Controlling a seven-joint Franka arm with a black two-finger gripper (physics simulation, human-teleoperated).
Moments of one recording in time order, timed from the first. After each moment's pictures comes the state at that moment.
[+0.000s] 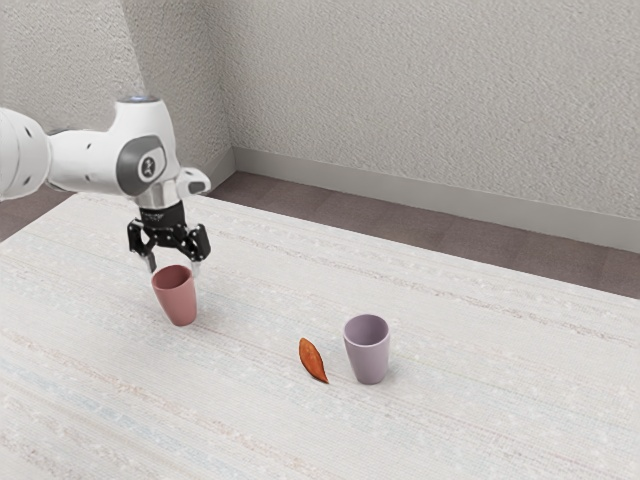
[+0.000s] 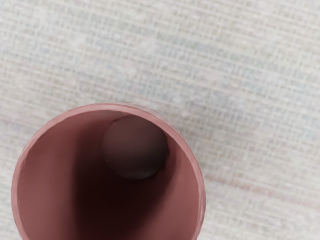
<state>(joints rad) 0.09 0.30 0.12 -1.84 -0.02 2.03 -0.05</state>
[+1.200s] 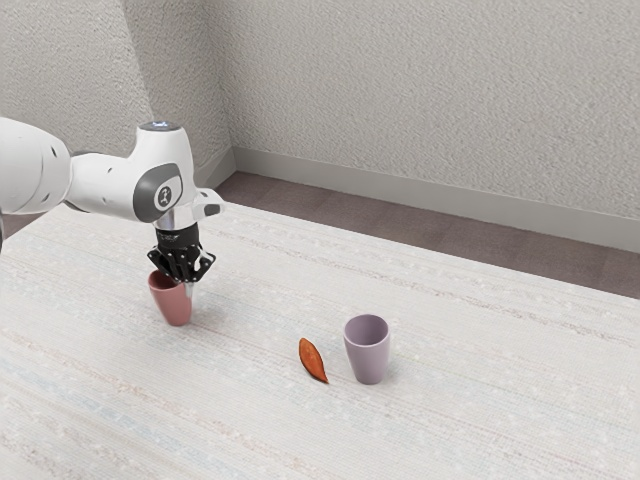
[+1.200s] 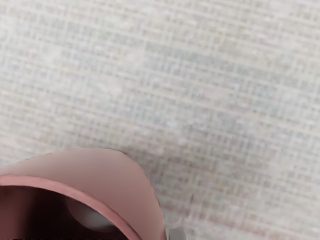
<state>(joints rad) 0.09 0.37 0.09 -1.87 0.05 2.15 -0.11</state>
